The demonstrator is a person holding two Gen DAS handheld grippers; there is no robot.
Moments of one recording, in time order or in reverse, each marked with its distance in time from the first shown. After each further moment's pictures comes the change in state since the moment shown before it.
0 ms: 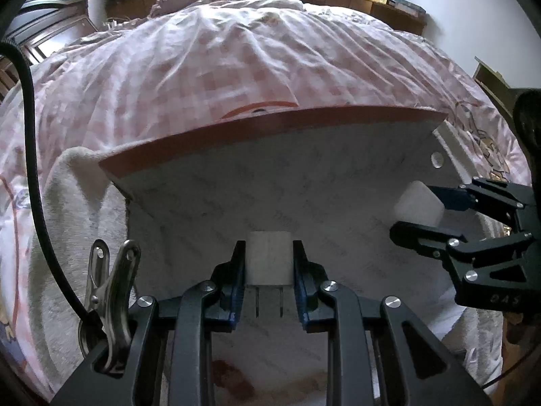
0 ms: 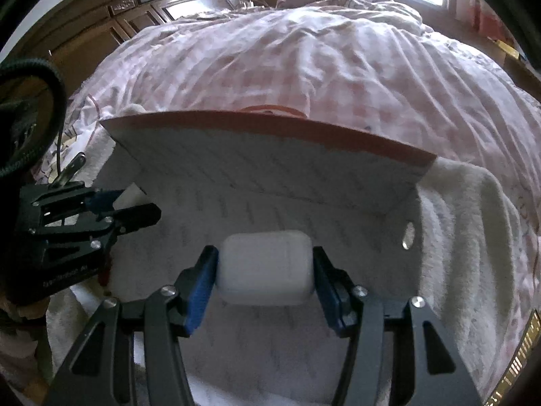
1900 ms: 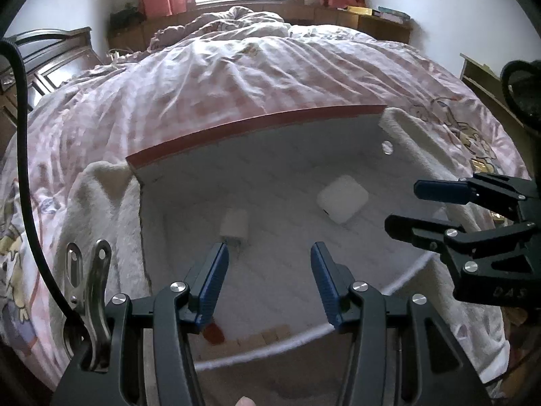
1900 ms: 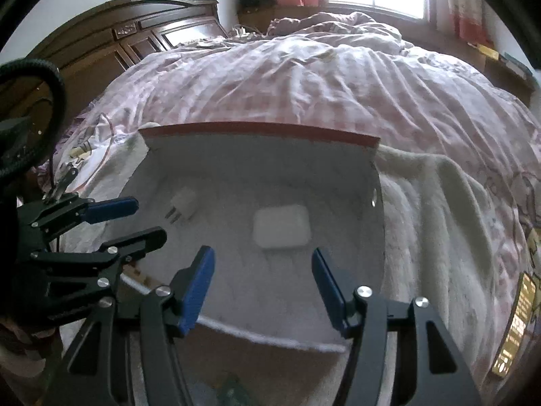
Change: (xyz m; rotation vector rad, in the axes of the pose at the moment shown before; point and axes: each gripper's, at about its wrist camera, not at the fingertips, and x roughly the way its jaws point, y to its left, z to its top) left arm -0.061 -0.043 -0.039 0.066 -0.120 0.045; right arm -0.068 0.018 -0.045 0.039 -0.128 -0.027
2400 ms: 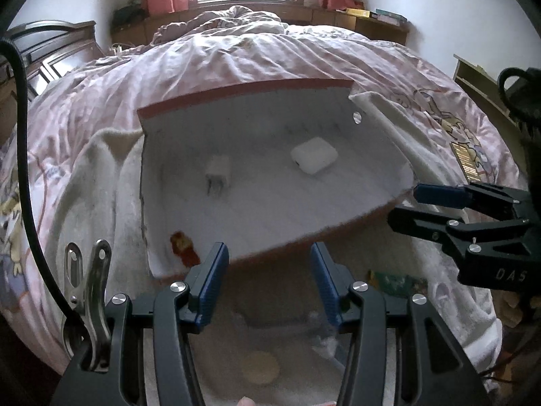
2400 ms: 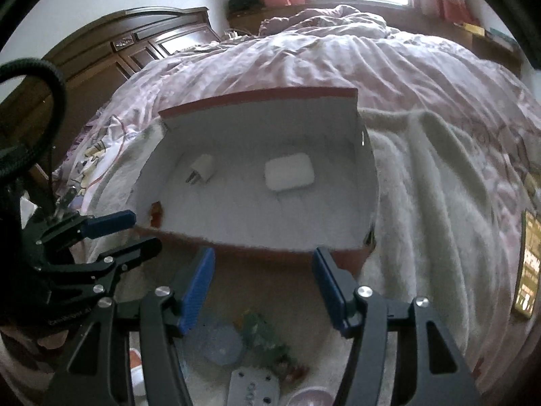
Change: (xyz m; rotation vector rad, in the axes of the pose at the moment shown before) left arm -0.033 -0.019 -0.056 -0.031 0.001 -0.020; right arm -0.036 0.006 -0.064 0.092 -0.014 0.039
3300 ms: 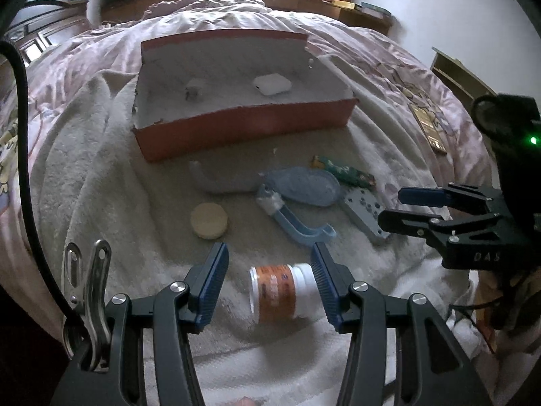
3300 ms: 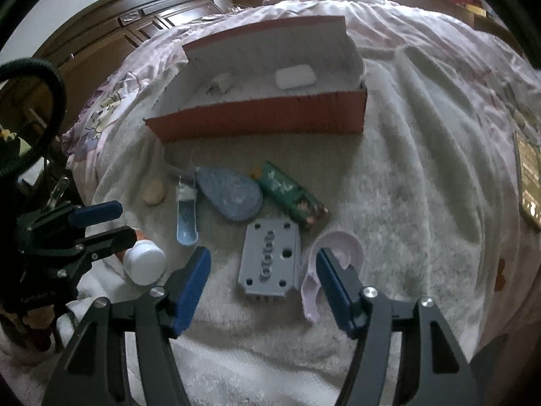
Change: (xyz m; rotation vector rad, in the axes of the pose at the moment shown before) left arm -0.047 -0.026 -0.104 -0.017 0.058 -0.115; right arm -0.031 0.007 -0.109 0.005 0.109 0.023
